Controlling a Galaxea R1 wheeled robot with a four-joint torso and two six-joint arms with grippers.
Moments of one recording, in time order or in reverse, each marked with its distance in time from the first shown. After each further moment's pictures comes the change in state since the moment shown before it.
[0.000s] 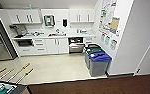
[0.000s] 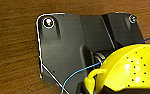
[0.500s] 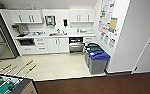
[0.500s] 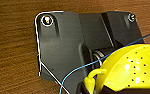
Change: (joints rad) left arm 0.006 0.001 -0.001 0.000 0.003 0.000; right arm -0.006 -0.001 -0.005 0.000 -0.008 0.000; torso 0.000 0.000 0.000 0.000
